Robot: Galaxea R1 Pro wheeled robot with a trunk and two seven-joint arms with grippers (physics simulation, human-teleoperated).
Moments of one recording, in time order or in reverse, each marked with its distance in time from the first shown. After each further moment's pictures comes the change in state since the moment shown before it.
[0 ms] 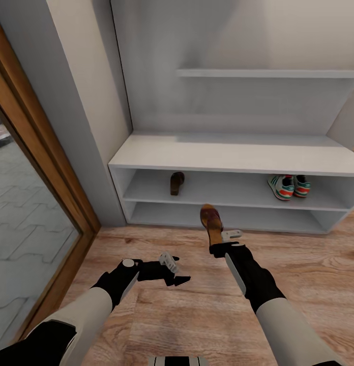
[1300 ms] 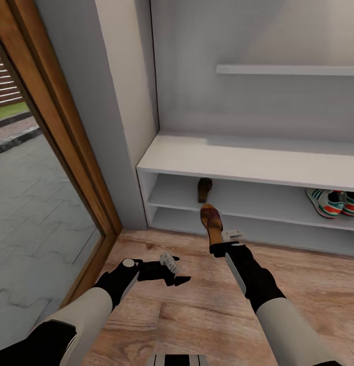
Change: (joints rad) left arm 0.000 -0.001 -0.001 0.000 0.000 0.000 0.000; right arm 0.000 -0.001 0.001 -0.005 0.001 0.001 0.001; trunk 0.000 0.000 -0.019
